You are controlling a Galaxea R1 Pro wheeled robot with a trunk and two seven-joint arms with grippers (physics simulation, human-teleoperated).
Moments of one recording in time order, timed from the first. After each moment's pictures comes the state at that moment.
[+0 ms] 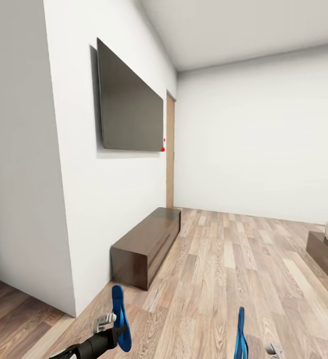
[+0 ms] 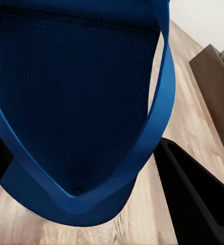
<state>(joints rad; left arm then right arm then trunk) -0.48 0.07 0.09 -0.14 0.26 -0.04 -0.73 -0.41 -0.32 -0.47 -0.18 0.32 0.10 1.19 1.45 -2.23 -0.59</state>
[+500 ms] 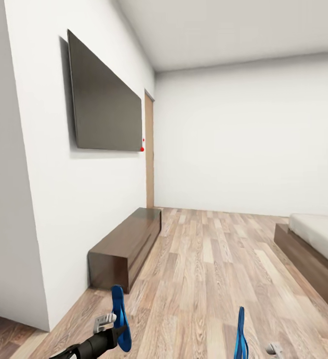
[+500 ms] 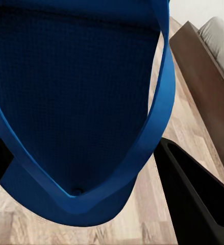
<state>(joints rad) -0.48 0.07 0.09 -0.14 0.26 -0.04 -0.73 -0.41 -0.32 -0.47 -0.18 0.32 0.10 1.19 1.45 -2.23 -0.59</state>
